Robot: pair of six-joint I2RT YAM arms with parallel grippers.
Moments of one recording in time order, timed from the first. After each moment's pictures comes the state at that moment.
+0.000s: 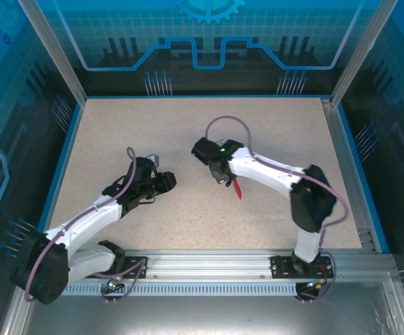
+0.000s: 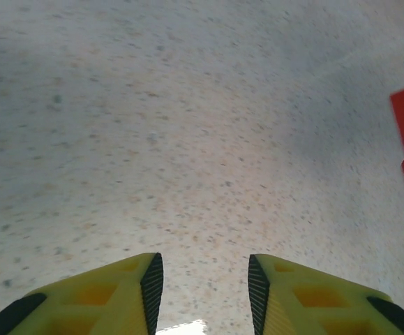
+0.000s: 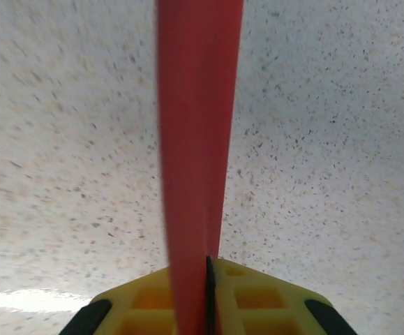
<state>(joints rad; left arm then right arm) -0.41 1.09 0.56 -0.22 0.10 -0.76 0.84 1.88 1.52 -1.10 0.53 0.48</state>
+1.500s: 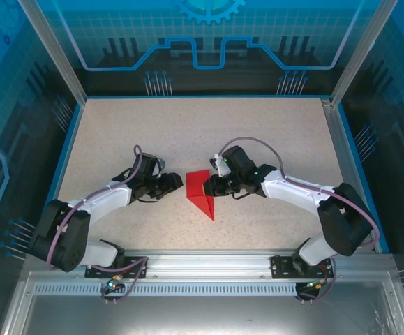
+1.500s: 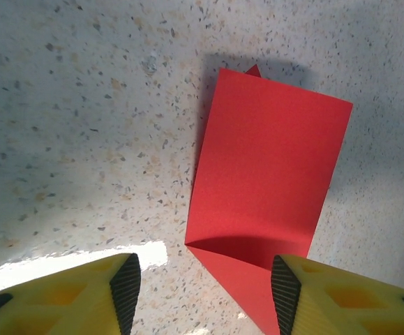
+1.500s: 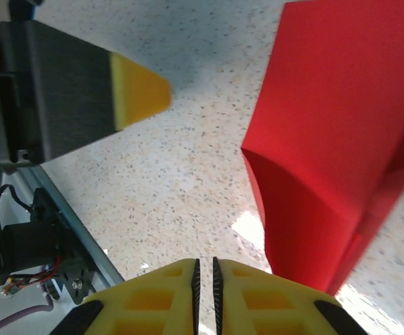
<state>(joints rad) -0.33 1.38 0.63 -0.19 0.40 -0.82 0.70 1.53 0.92 -0.27 -0.48 0.58</state>
